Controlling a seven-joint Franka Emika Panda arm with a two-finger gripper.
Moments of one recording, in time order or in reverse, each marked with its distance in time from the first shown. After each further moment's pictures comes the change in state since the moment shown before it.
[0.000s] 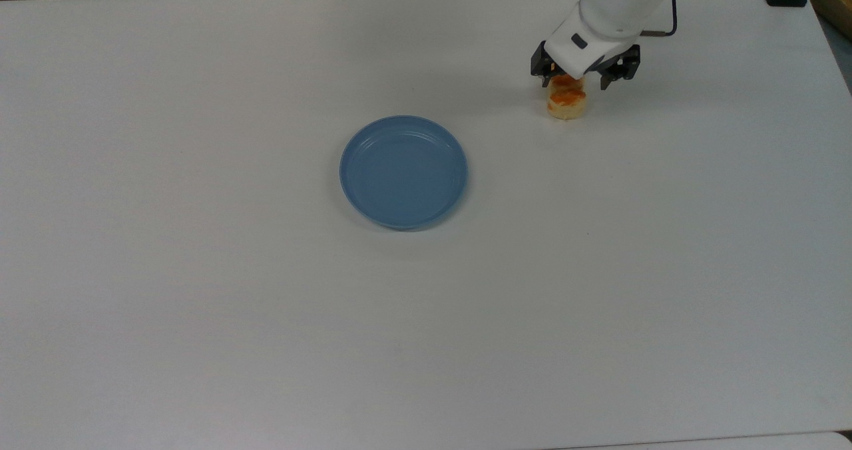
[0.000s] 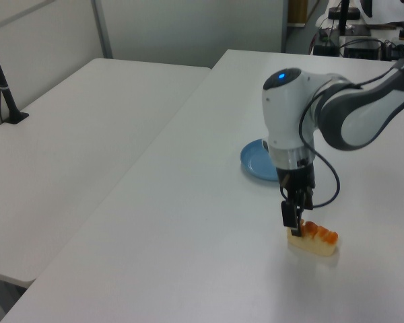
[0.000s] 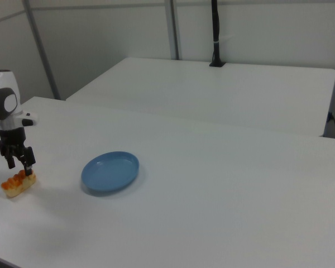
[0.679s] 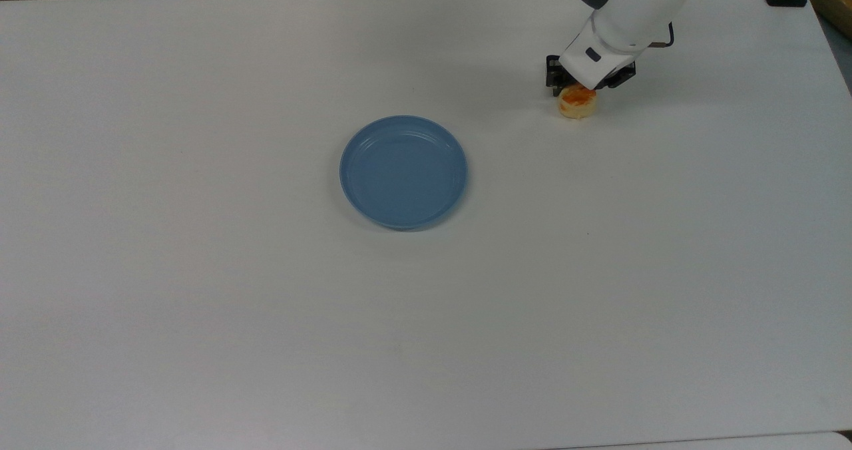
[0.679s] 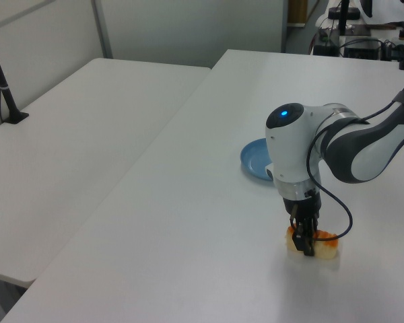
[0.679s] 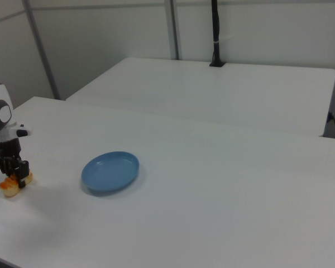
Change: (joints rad) arm 0.062 0.060 -0.003 -0.022 -0.054 0.038 0.015
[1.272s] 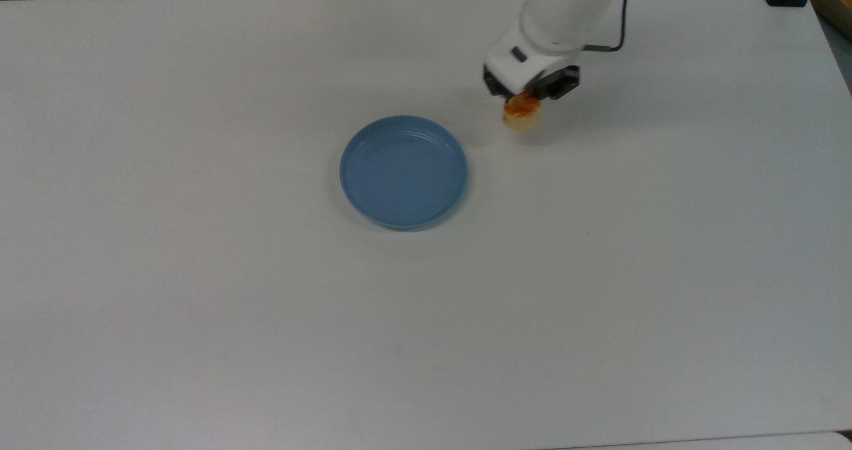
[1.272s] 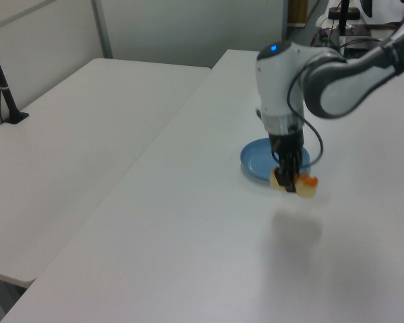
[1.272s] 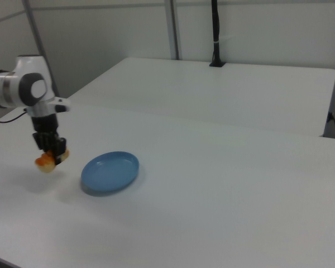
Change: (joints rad) arm -0.220 -0.108 -0.027 0.044 -0.018 -0.104 -0.153
